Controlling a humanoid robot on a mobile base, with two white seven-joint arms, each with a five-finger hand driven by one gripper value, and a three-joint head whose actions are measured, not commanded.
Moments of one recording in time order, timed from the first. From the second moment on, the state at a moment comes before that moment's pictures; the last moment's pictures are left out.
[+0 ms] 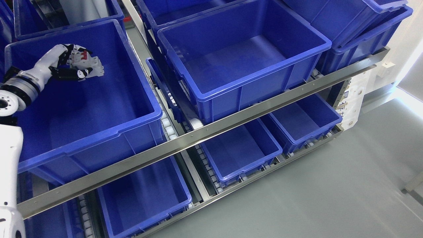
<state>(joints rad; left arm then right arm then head) -1.23 0.40 0.01 -0.62 -0.47 -0.20 -0.51 0.09 0.00 0.00 -0.25 0.08 0.02 -0.14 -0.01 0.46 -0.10</state>
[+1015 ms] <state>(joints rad) -1.25 0.36 -0.04 -0.50 -0.49 -0.17 -0.49 0.09 0.00 0.00 -0.25 0.08 0.02 -0.14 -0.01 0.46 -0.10</state>
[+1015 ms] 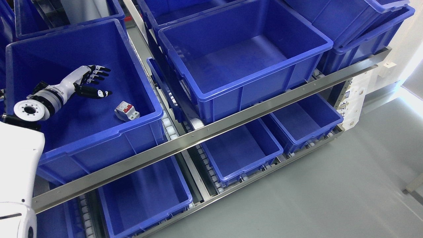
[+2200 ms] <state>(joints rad) -0.91 0.11 0.39 -1.18 -0.16 0.02 -0.29 0.09 0.00 0.00 -0.25 0.08 0.02 -0.14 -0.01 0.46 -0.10</state>
